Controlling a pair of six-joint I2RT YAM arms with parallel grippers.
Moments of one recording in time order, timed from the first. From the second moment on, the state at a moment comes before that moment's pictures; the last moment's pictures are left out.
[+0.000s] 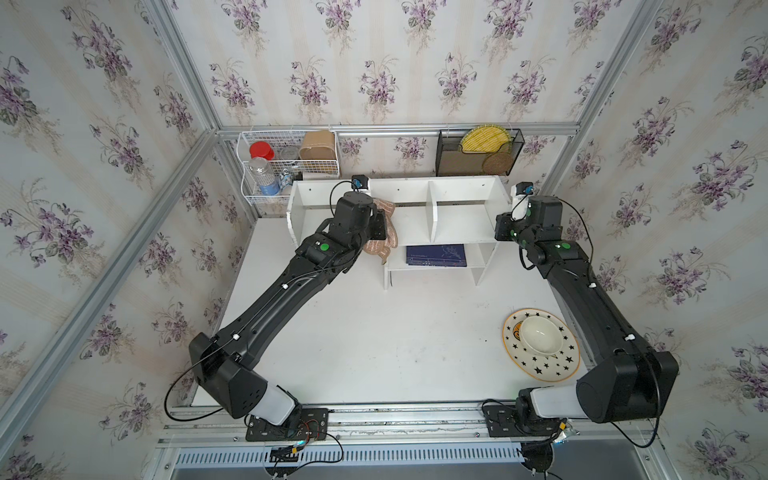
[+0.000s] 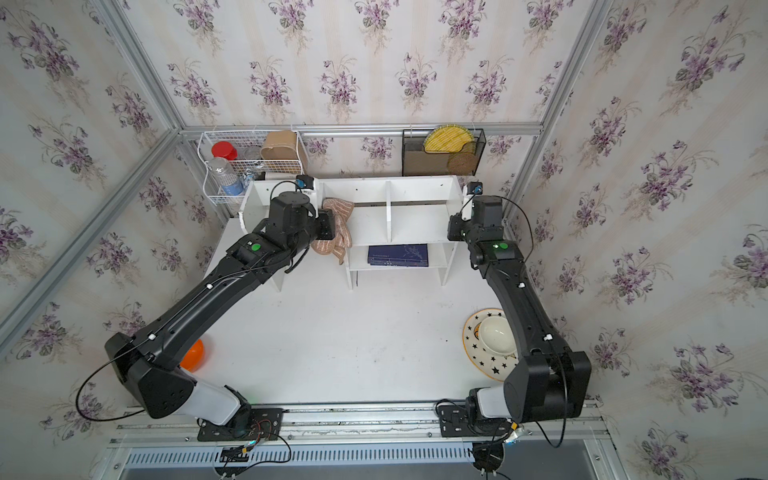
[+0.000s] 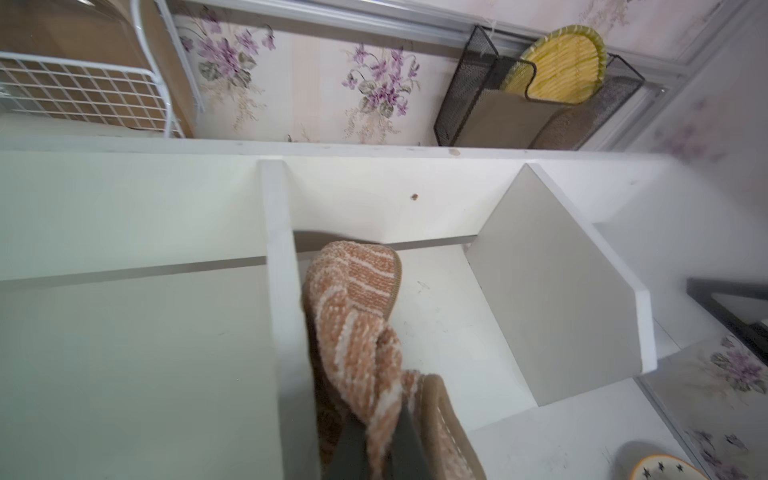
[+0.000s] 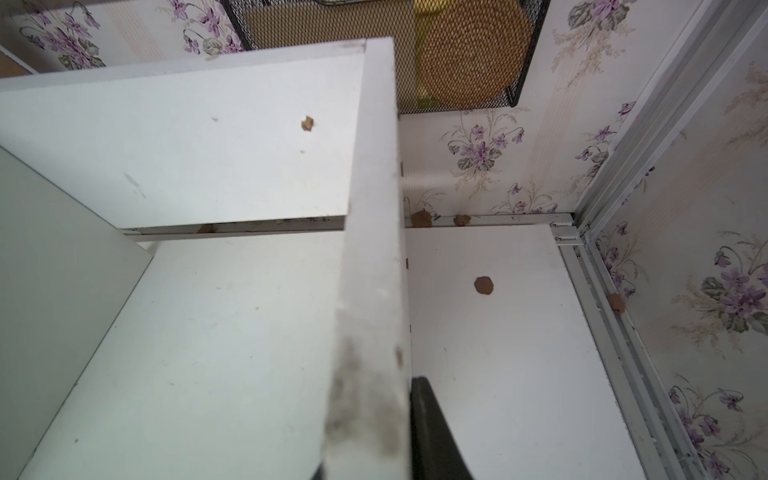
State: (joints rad) left arm -0.63 1.55 1.63 -0.49 -0.17 -0.36; right arm 0.11 1.40 1.33 -0.41 -0.03 0.10
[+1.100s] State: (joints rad) left arm -0.68 1.62 1.76 -0.61 -0.15 -0.27; right arm 0.11 1.40 1.34 -0.44 -0.02 0.11
